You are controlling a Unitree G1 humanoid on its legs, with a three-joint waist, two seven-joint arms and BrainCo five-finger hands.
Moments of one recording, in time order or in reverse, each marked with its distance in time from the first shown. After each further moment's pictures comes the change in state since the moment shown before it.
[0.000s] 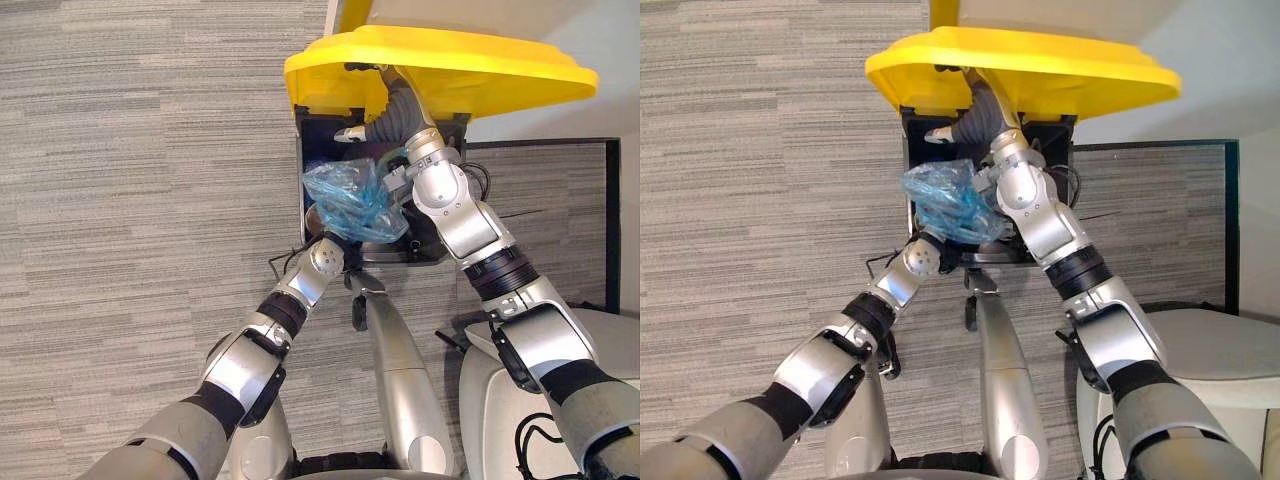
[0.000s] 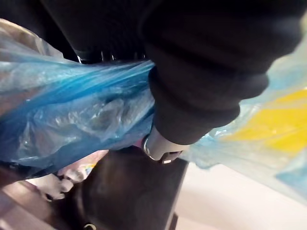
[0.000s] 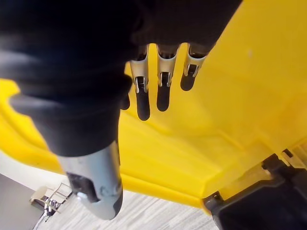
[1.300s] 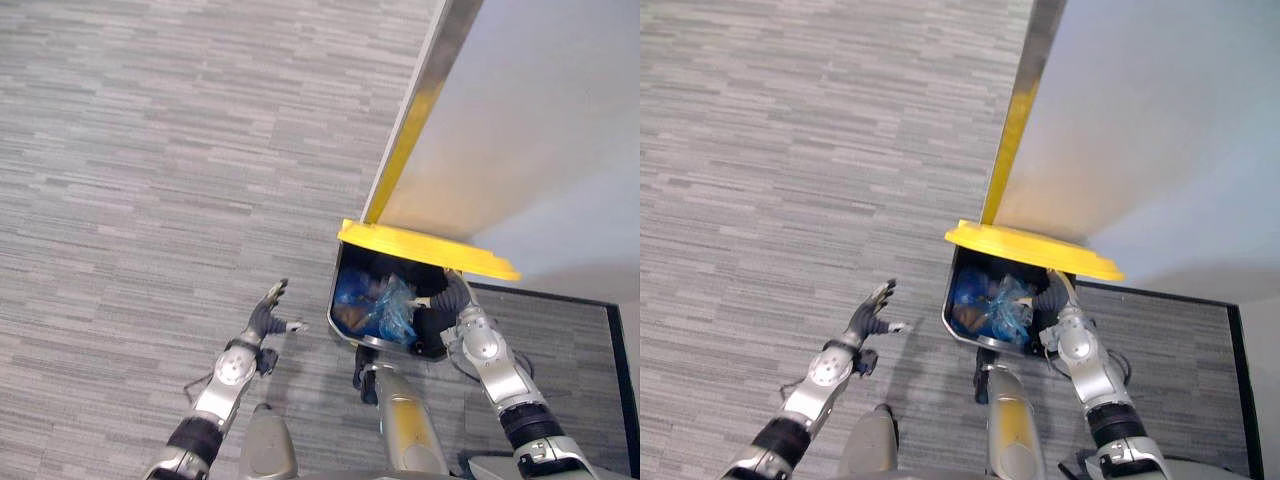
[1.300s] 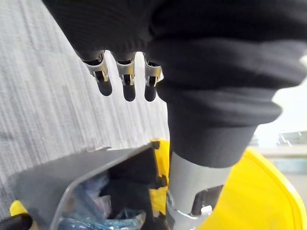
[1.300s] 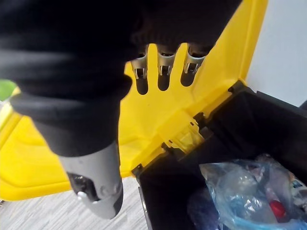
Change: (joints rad) left arm 0.861 0.299 0.229 -0.292 -0.350 -0.112 -0.155; right arm 0.904 0.084 -0.334 0.046 -0.070 -0.019 0.115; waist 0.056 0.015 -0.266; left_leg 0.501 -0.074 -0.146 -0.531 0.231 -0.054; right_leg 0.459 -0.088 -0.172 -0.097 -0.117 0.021
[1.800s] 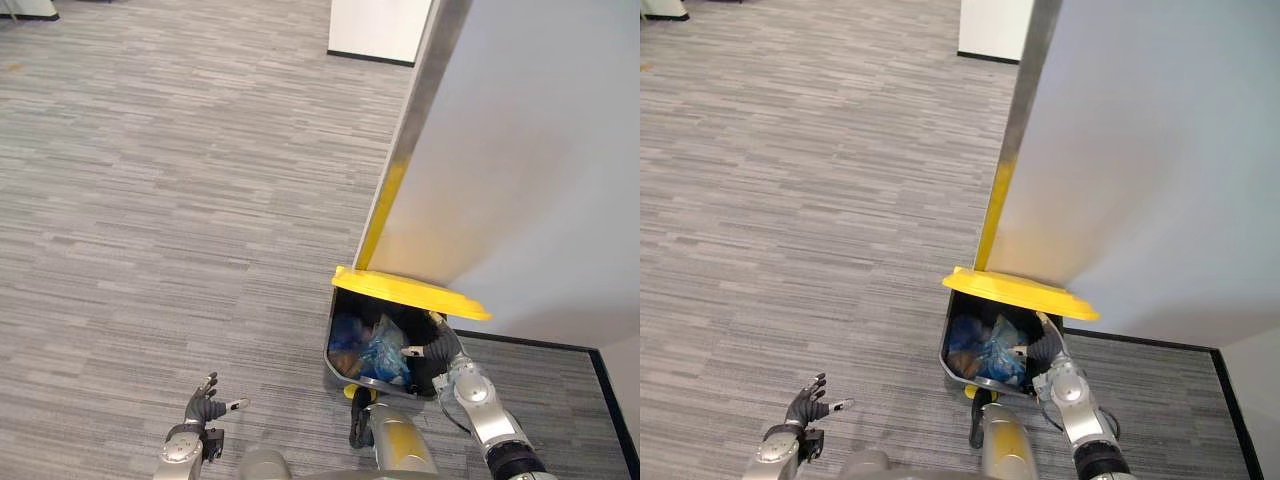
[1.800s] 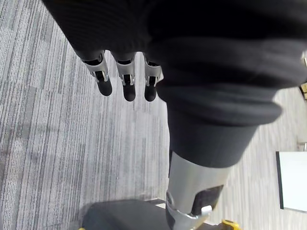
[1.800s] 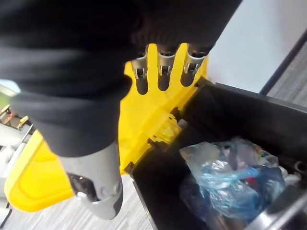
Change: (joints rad) left arm 0.131 -0.066 0.255 0.265 0.001 0.021 0.010; right arm 0.168 0.127 -0.061 0.140 0.089 -0.032 0.021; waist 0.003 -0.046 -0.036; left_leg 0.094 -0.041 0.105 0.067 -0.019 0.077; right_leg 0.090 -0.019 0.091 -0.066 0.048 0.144
